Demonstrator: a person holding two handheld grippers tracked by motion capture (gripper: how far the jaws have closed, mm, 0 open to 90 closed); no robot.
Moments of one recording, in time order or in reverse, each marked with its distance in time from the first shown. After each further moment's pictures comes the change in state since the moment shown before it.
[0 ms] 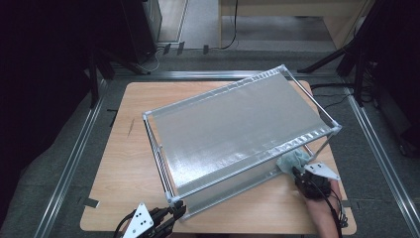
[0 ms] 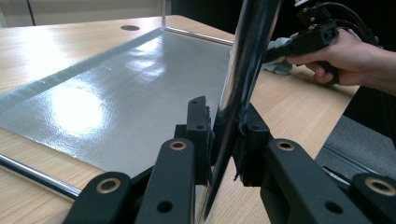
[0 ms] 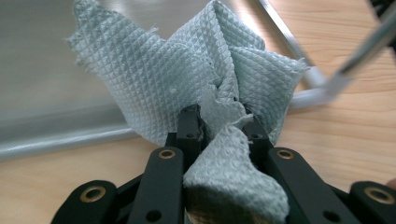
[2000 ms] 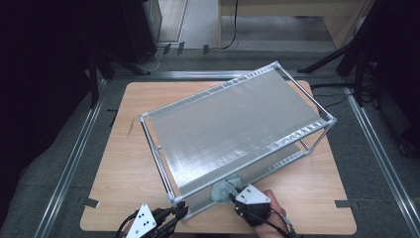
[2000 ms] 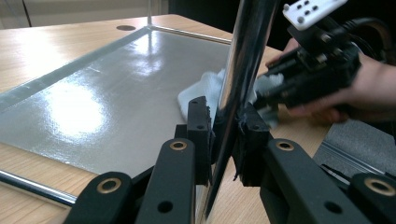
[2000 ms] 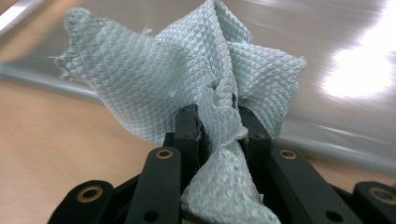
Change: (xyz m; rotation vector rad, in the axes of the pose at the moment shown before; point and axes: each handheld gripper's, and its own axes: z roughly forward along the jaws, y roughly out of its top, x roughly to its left) left arm -0.004 0.000 0.003 0.006 -0.008 0.016; right arm 0.158 -0.011 -0.019 0.011 0.366 -0.341
